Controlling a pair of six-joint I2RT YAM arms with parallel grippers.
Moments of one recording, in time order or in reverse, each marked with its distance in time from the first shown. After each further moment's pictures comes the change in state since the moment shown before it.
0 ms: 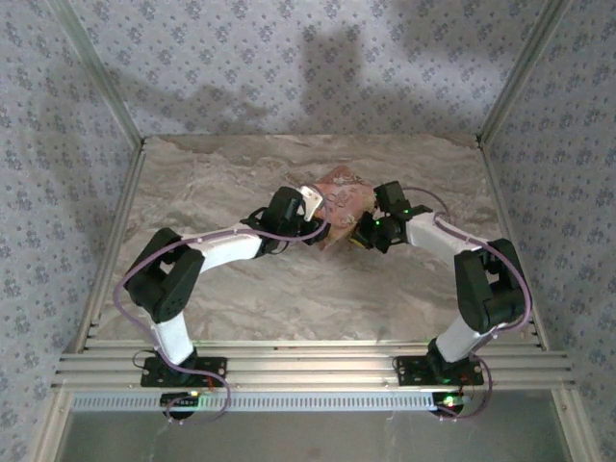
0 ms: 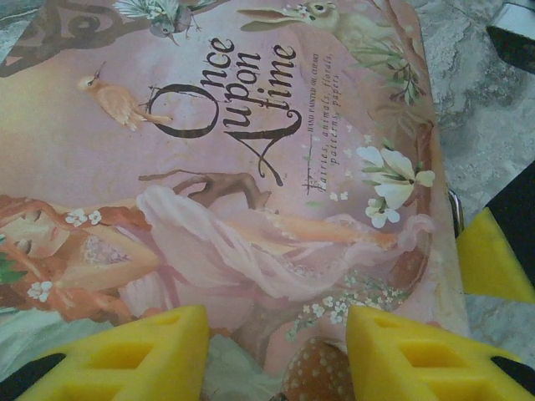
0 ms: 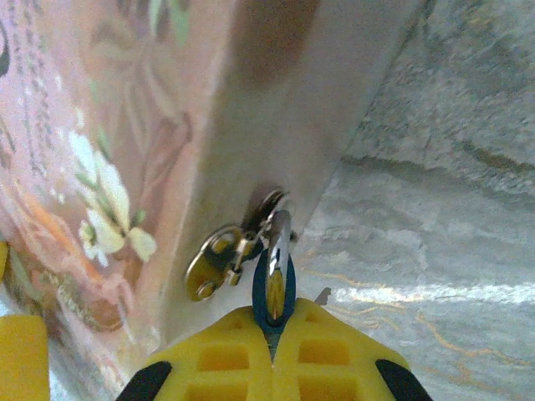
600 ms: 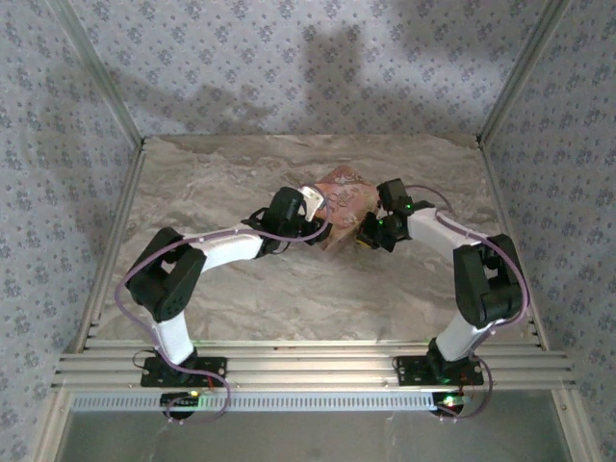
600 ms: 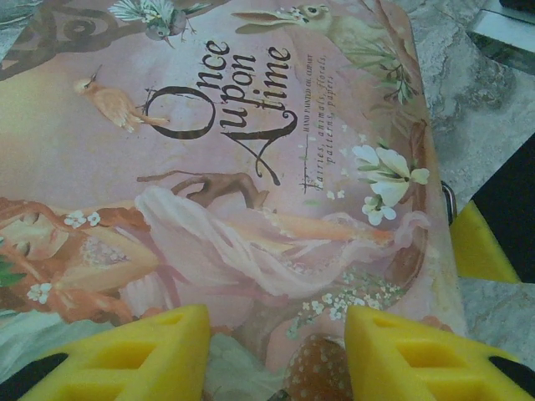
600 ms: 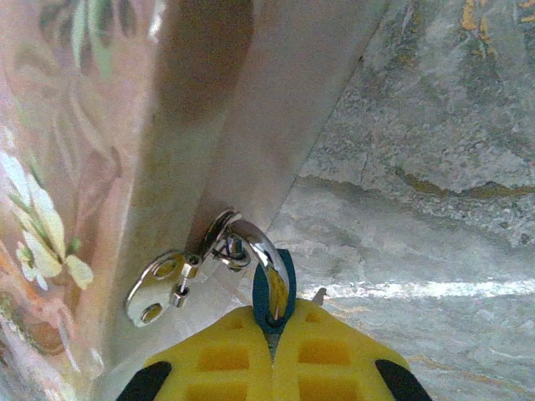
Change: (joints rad) left arm -0.003 0.007 0.000 0.021 0.014 0.000; right arm -0.031 0.032 0.042 -0.093 0.030 -0.110
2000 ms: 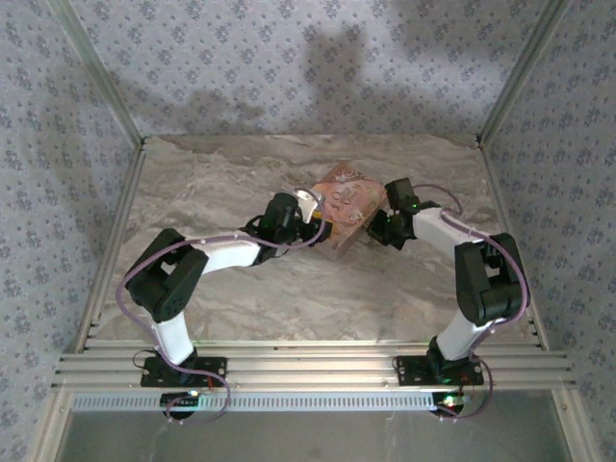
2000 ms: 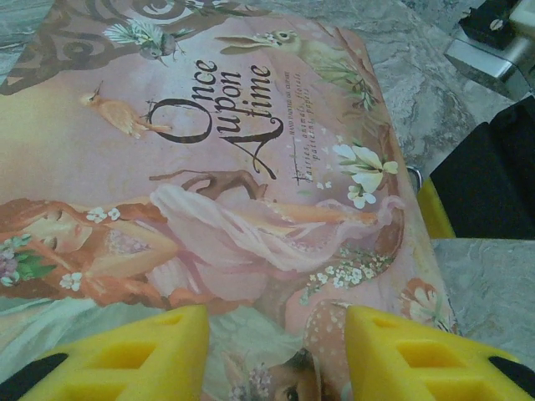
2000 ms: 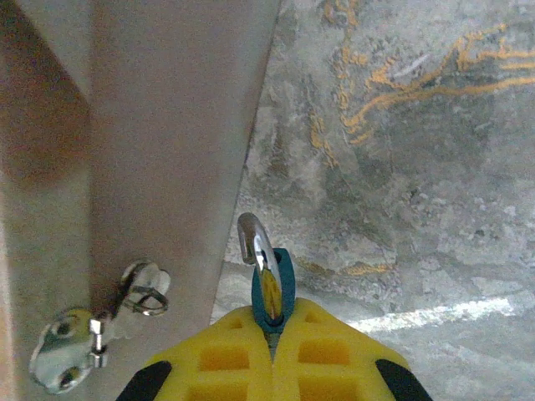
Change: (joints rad) left arm 0.002 -0.006 -0.100 0.208 0.035 -0.079; right arm -0.055 0.008 -0.018 0.040 0.126 0.015
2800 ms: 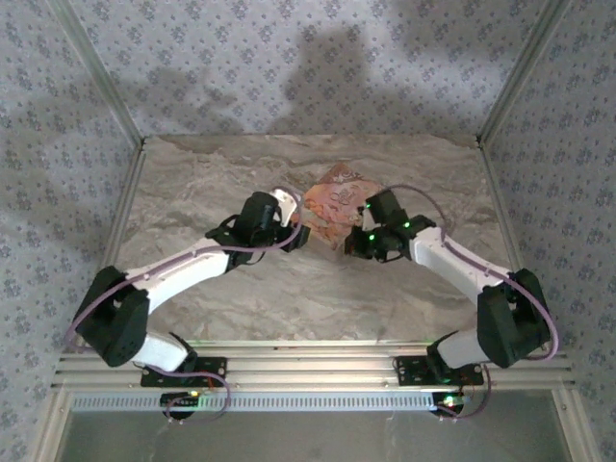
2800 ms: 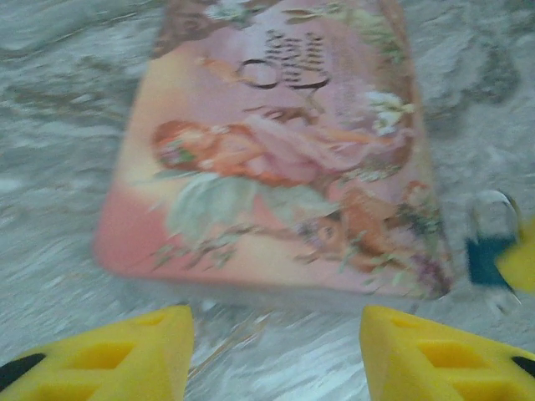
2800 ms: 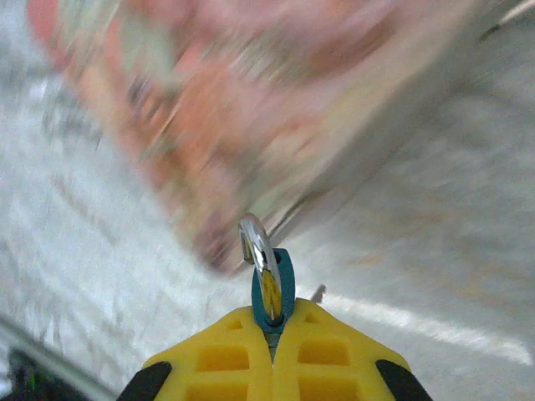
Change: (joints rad) left arm 0.018 -0.363 -0.043 -0.461 -0.152 0.053; right arm 0.262 -0.251 -0.076 -0.062 -0.138 -0.187
